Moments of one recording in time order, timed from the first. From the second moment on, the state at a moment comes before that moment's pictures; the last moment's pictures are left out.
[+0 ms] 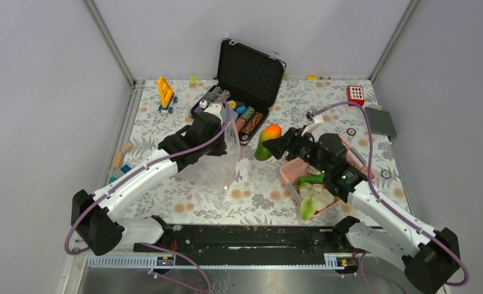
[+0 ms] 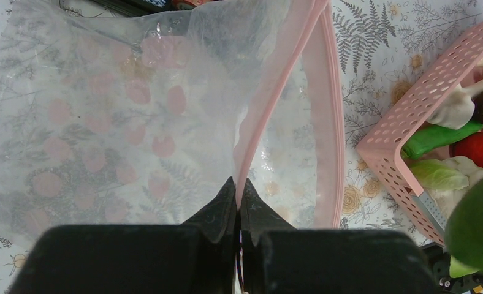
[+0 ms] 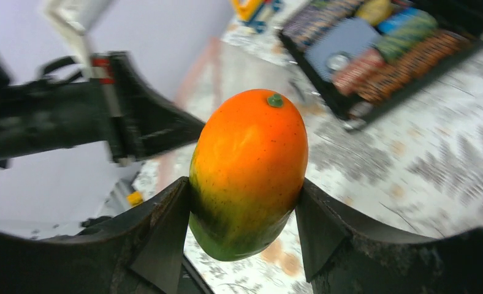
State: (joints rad) left arm -0.70 1.26 1.11 -0.58 -0.18 -0.51; right arm 0.58 0.89 0.64 0.07 -0.15 0.63
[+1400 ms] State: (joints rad) left arm -0.69 1.15 1.10 -0.59 -0.10 -0.62; right arm 0.87 1.31 0.93 0.11 -0.05 0.32
